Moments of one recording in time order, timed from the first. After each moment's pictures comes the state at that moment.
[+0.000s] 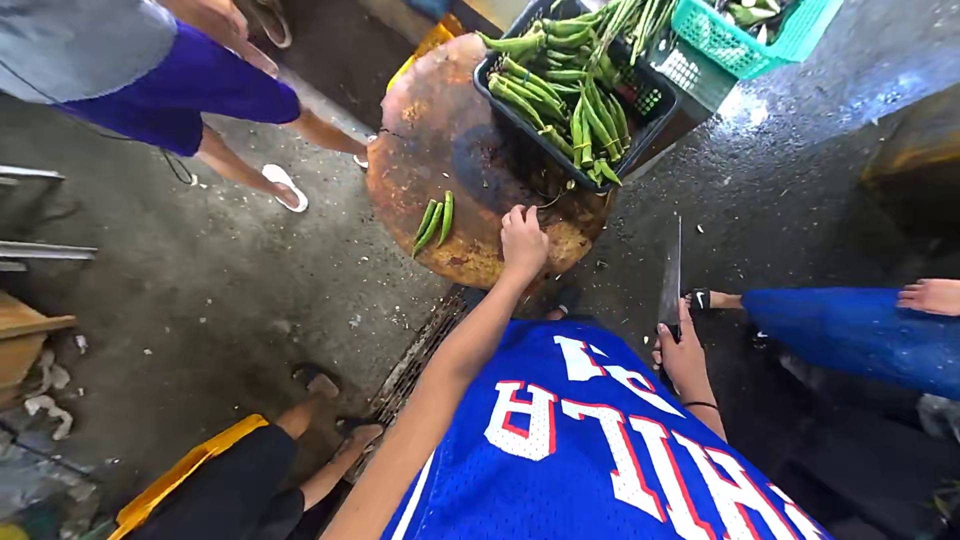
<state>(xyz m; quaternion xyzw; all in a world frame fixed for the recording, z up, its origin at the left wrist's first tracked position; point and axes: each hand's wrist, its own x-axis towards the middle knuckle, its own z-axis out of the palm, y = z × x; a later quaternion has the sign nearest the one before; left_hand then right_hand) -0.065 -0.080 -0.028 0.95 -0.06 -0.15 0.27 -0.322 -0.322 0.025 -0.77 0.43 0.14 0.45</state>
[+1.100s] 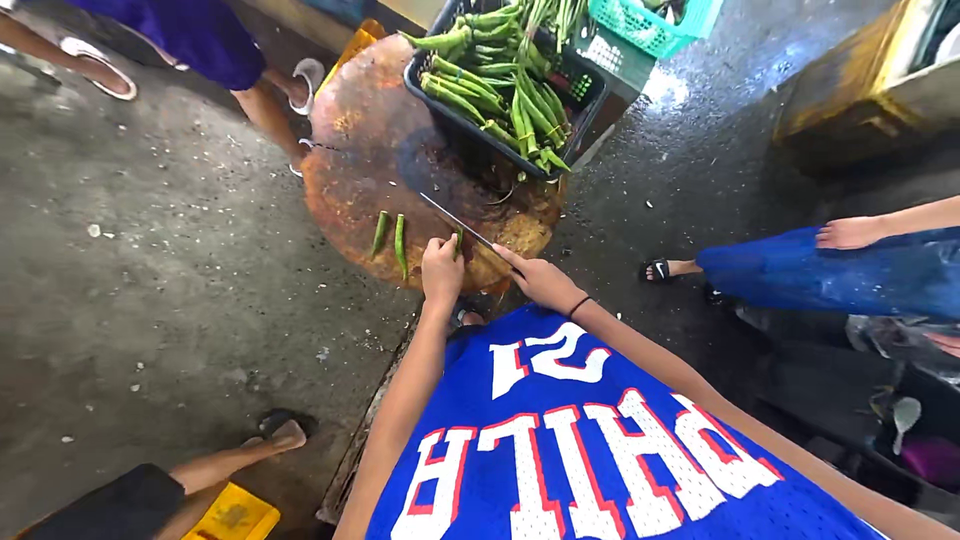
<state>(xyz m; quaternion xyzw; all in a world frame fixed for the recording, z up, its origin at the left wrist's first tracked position) -0.090 0.018 -0.043 0.95 -0.07 -0.13 0.27 -0.173 -0.189 0.030 -0.93 0.01 0.26 0.26</state>
